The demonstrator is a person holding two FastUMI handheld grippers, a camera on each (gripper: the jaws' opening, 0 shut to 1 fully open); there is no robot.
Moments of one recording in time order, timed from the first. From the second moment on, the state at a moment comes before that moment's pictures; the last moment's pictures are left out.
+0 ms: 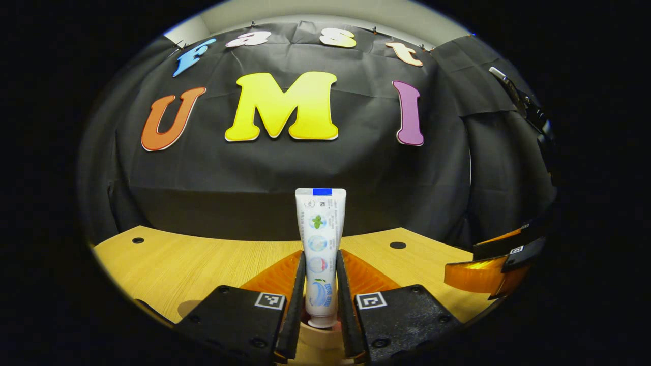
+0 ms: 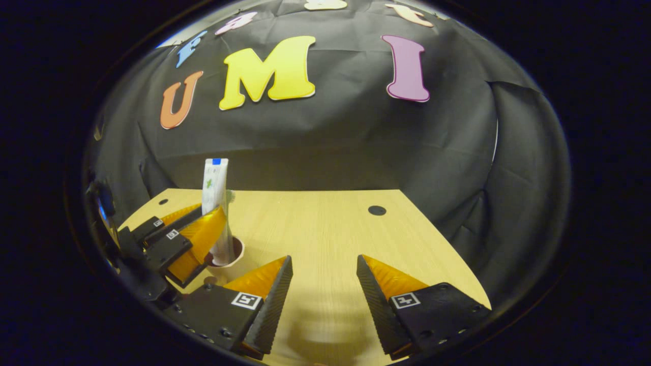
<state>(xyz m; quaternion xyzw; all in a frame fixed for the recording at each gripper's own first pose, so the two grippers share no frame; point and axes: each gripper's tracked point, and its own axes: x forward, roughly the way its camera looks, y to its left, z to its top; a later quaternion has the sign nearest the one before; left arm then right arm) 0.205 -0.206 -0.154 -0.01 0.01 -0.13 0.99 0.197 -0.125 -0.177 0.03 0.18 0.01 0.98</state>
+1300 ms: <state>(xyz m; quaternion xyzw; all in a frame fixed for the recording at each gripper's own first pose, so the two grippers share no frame) 0.100 -0.052 -0.080 -0.01 0.08 -0.02 1.00 0.164 0.003 -0.171 0.00 0.32 0.10 0.94</state>
